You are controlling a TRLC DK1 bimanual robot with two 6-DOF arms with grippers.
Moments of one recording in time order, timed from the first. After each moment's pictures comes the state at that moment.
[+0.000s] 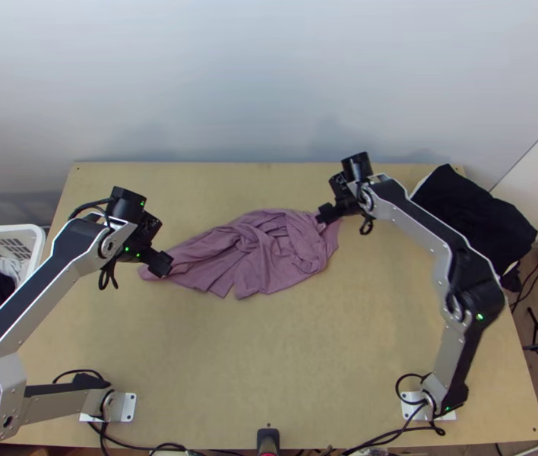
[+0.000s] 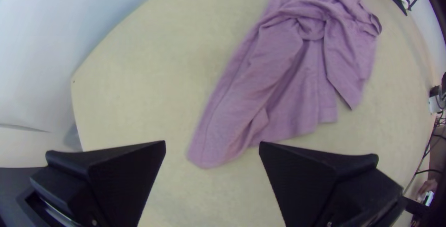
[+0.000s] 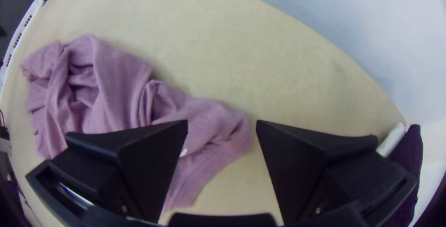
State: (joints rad) left arm -0.27 1.39 1.19 -0.90 -0.13 0.30; right arm 0.38 2.00 1.58 -0.55 -0.02 -0.16
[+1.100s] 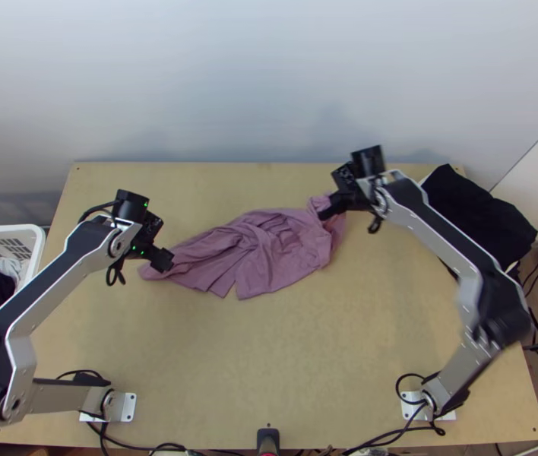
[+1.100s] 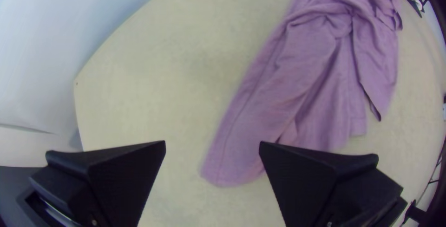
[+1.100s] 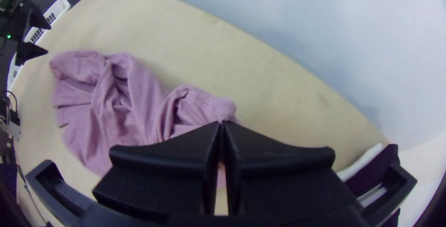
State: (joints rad) left arm -0.24 1.46 1.12 -0.72 -0.18 0.33; right arm 0.40 1.81 1.52 -0.55 -0.07 -0.22
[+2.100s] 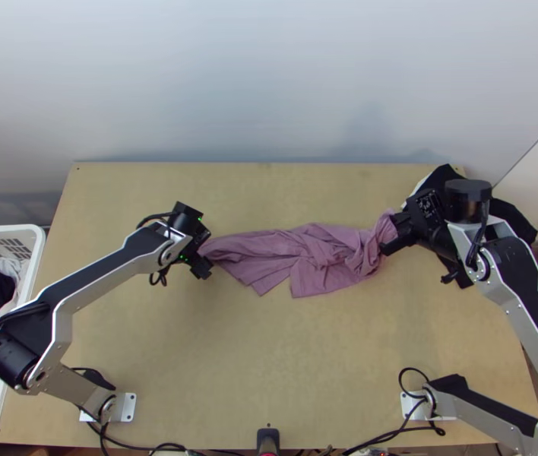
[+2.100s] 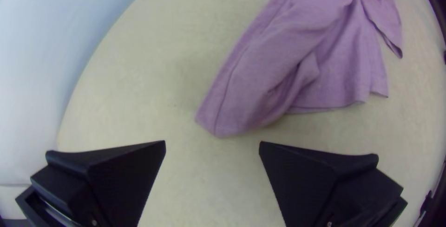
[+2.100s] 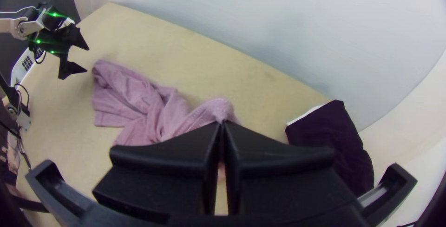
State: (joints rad) left arm -0.47 1.65 1.12 -0.53 -0.21 0.36; right arm 0.27 1.17 1.19 -0.71 -0.07 -0.25
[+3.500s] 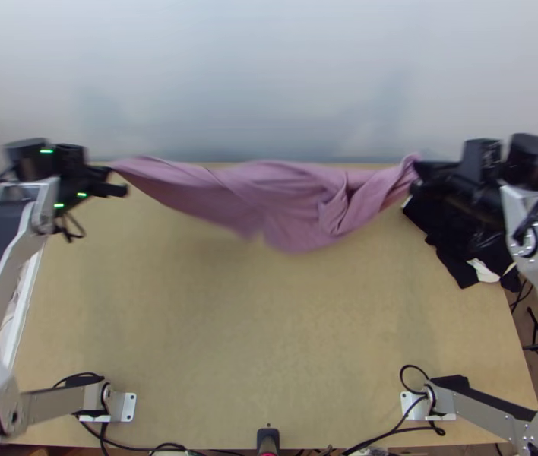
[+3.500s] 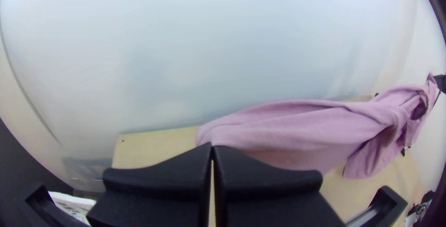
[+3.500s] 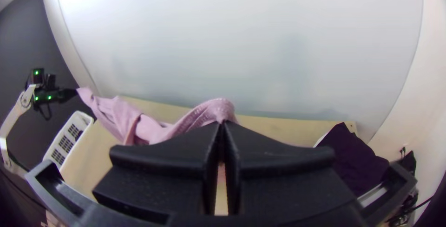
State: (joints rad) left arm 0.06 1.36 1.39 -0.51 0.13 0.14; right arm 0.13 1.25 1.52 -0.68 -0.26 0.08
